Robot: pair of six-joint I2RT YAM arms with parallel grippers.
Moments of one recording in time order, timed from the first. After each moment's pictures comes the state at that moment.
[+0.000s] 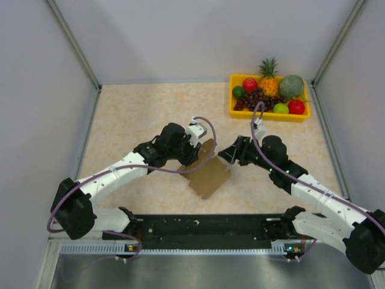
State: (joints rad) left arm -0.74 1.31 0.95 -0.33 0.17 0.01; right arm 0.62 0.96 0.51 0.13 -0.23 0.77
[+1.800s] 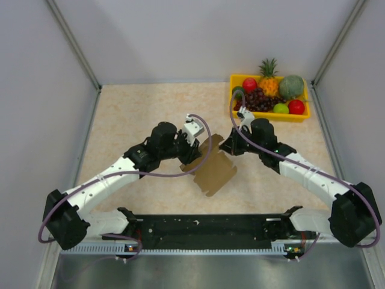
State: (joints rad) left arm -0.74 1.18 0.94 -0.25 0.28 0.03; right arm 0.52 1.23 0.78 -0.03 -0.38 0.50
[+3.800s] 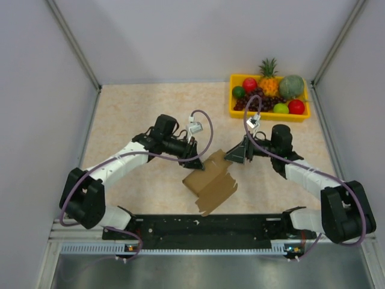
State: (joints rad) left arm -0.55 1.42 0.97 -0.34 0.95 -0.09; right arm 0.27 1.23 0.54 0.38 -1.00 0.50
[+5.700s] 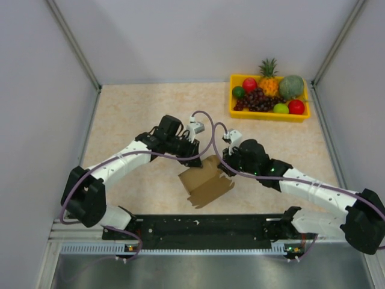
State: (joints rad) left arm -0.59 1.43 1.02 -0.44 0.68 -0.10; right arm 0.78 1.10 0.64 -0.08 -0.14 0.26
